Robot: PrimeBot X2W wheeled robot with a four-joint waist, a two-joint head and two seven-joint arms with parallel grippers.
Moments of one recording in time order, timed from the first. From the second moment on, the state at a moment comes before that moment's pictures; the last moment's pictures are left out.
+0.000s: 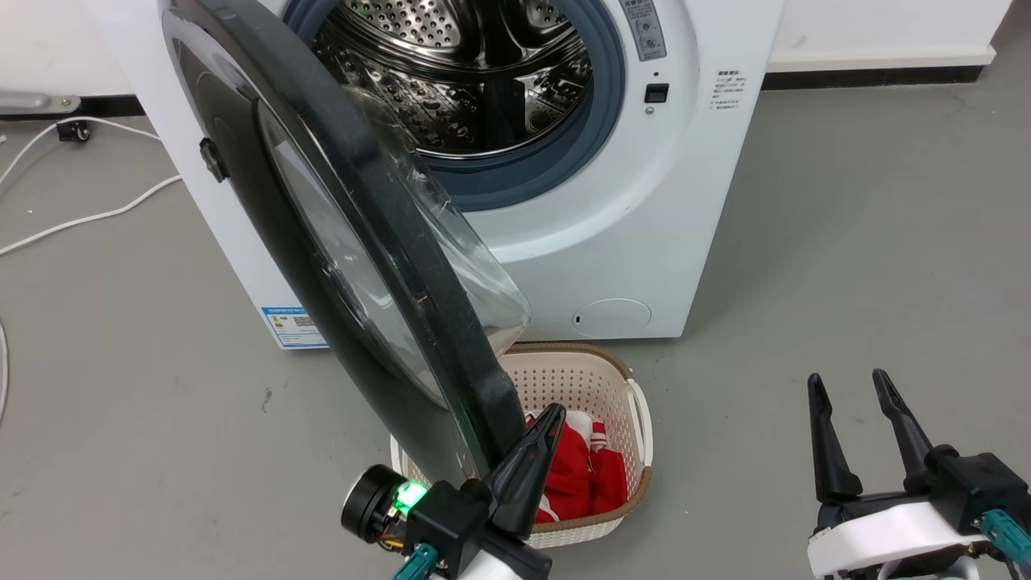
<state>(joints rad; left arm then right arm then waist) -0.08 0.10 -0.52 0.07 -0.17 0.00 -0.26 0.01 -0.05 -0.04 0.11 0.10 0.13 -0.26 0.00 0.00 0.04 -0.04</state>
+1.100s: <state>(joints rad) 0.21 0.25 -0.29 -0.18 -0.27 0.18 -0.25 0.02 -0.05 -0.05 0.09 0.09 0.13 -0.26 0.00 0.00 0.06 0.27</state>
